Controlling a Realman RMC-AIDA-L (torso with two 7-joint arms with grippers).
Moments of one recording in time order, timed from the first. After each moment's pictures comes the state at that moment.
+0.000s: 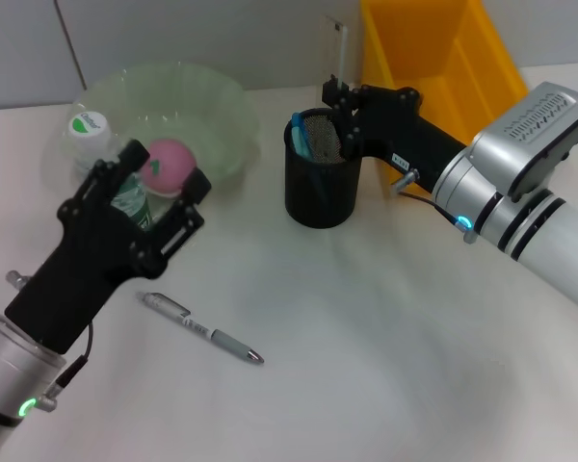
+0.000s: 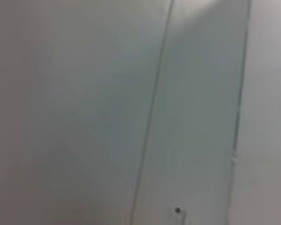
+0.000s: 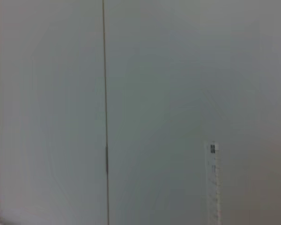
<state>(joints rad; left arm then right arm) -0.18 -2.00 2.26 0.62 -0.16 1.30 -0.47 0.76 2.09 -0.30 0.10 -1.50 -1.14 0.39</state>
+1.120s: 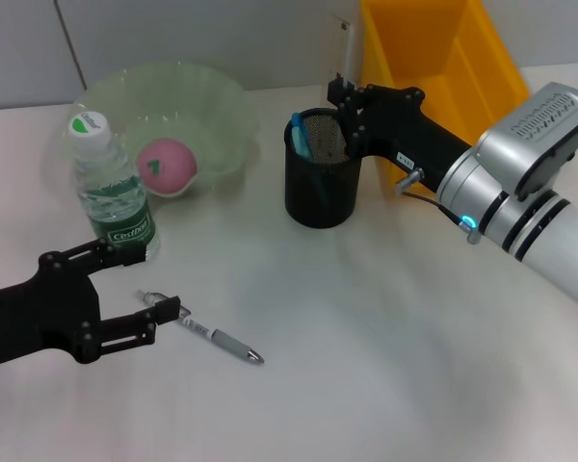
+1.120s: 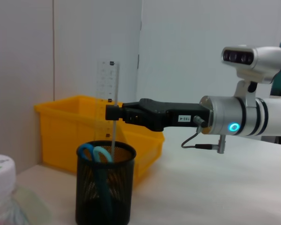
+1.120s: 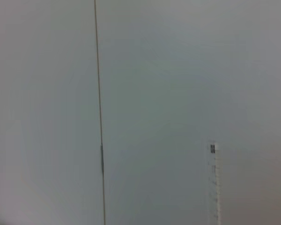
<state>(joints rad) -0.17 -2.04 1.17 0.96 1.57 1.47 -1.31 0.76 2.09 -0.30 0.09 -1.50 -1.15 0.41</state>
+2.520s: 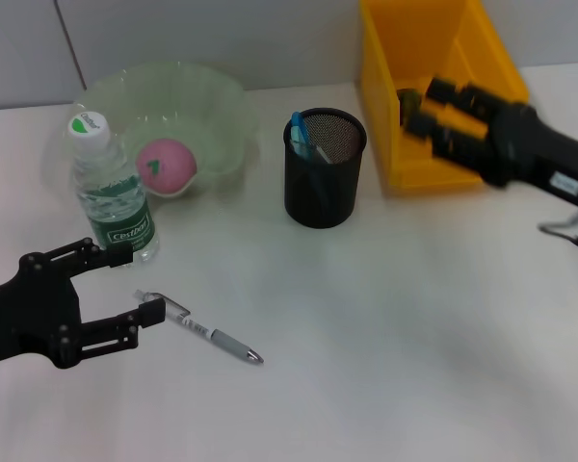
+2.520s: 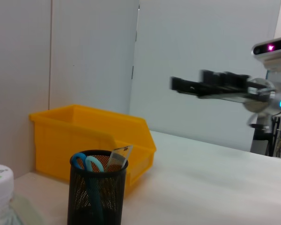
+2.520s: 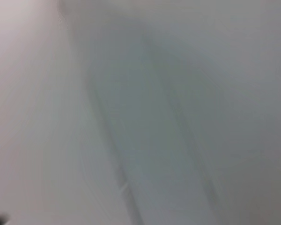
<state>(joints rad) -0.17 -2.04 1.09 0.98 1.60 1.57 -1.34 0.46 2.07 -0.62 -0.50 -1.56 -1.66 1.25</state>
